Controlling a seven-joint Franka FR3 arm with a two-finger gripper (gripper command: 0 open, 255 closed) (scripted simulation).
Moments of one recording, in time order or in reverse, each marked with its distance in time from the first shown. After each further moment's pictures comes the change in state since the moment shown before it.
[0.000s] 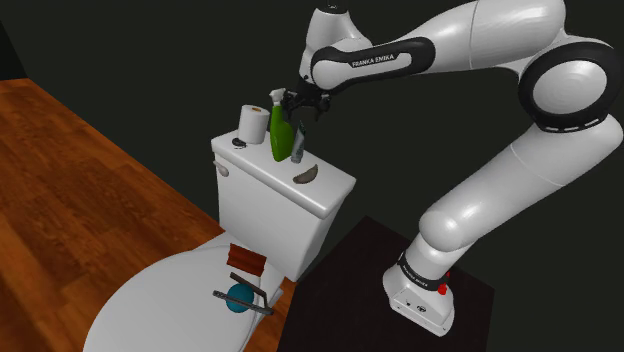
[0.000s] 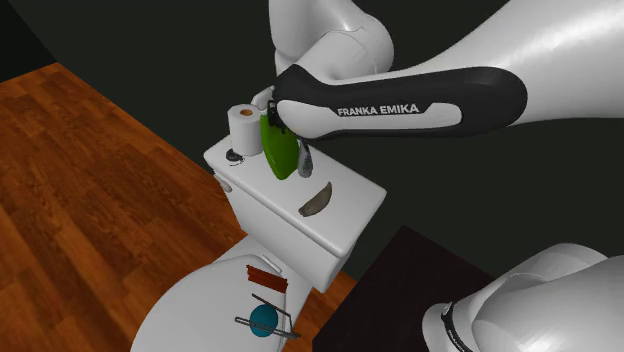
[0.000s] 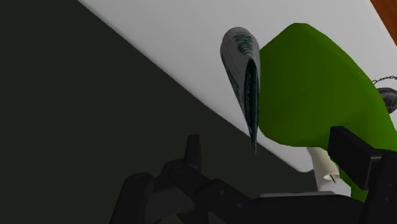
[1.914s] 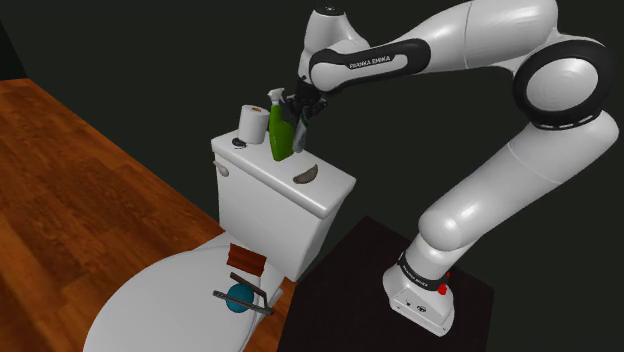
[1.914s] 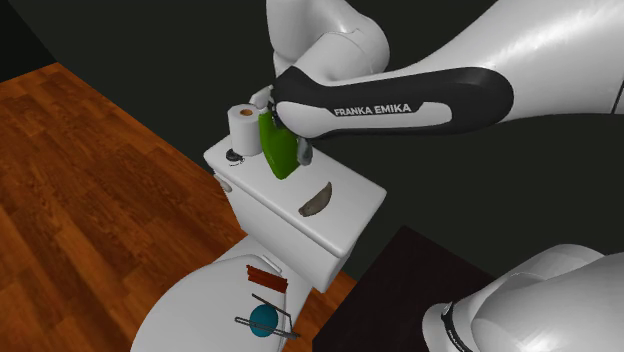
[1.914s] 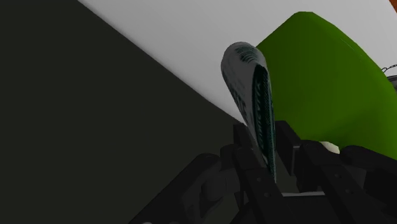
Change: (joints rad) arm -0.013 0.024 0.008 0.015 -0.029 0.009 0.051
